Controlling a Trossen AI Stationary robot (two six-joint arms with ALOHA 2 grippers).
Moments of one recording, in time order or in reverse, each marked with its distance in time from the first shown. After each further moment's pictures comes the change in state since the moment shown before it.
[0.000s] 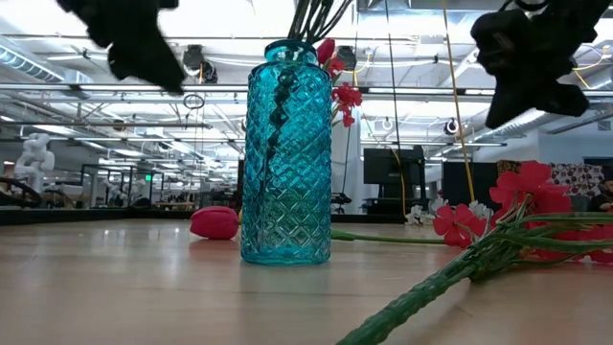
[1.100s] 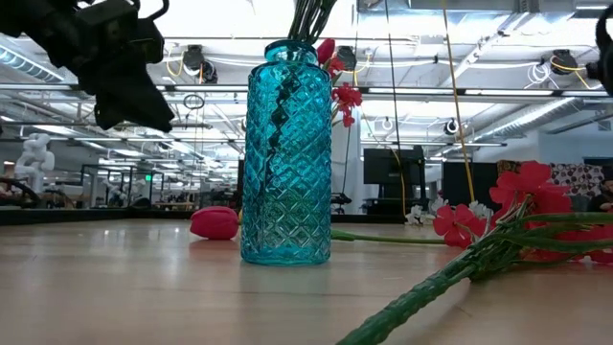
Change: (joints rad) left arm 0.156 -0.234 -0.312 0.254 0.193 -0.039; right arm 0.629 0.695 0.277 -0.182 -0.331 0.958
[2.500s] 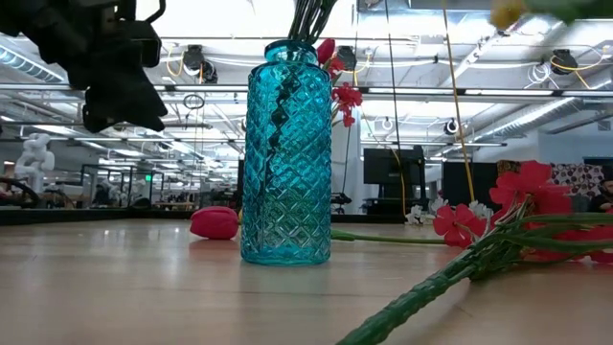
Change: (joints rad) left arm -0.028 0.001 0.000 -0.002 0.053 -0.139; right arm 0.261 -0.239 -0.002 0.060 0.984 -0.107
